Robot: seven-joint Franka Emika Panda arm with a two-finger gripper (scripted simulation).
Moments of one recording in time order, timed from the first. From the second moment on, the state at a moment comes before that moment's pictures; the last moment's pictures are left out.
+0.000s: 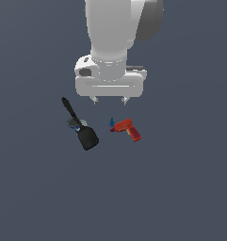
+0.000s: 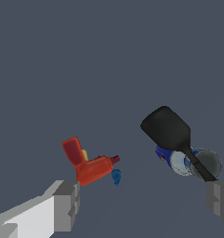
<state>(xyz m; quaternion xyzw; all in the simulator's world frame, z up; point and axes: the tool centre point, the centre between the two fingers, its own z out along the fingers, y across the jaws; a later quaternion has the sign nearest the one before) -0.012 -0.011 0.314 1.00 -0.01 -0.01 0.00</state>
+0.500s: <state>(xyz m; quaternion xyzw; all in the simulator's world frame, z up) -0.015 -0.022 0.312 1.00 -0.01 -0.01 0.00</state>
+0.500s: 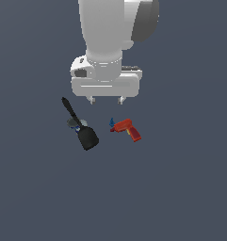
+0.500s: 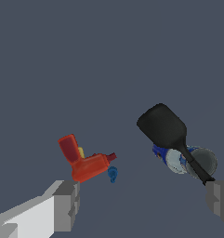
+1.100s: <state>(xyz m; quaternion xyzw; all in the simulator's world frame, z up) -0.016 -0.030 0.308 1.00 0.00 -0.02 0.00</state>
